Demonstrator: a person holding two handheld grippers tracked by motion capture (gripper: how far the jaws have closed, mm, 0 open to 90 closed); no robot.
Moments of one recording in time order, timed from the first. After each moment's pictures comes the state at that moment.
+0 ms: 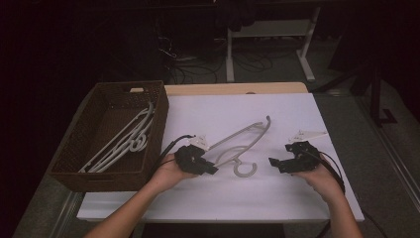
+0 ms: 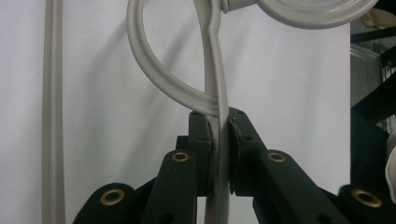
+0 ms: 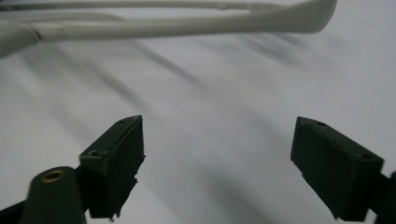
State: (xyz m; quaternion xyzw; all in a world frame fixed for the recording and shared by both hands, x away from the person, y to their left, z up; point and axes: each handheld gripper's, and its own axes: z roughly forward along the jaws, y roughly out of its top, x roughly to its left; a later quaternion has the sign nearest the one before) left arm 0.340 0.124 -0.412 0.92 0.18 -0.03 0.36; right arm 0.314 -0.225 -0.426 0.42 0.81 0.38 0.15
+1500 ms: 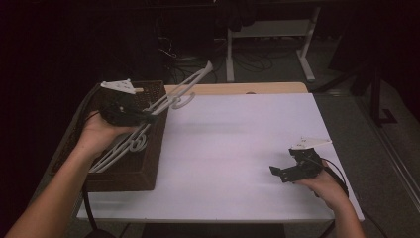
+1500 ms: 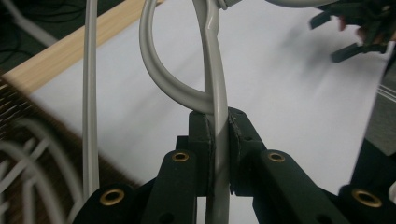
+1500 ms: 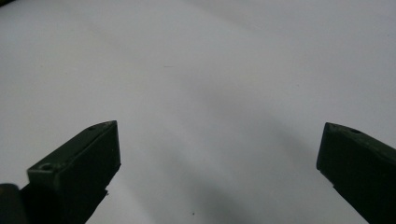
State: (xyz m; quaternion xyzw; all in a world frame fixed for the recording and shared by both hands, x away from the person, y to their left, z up) left arm 0.365 0.277 -0.260 0.87 0.29 0.09 0.38; right arm 0.300 -0.229 -0.434 0.41 0.81 0.40 0.14
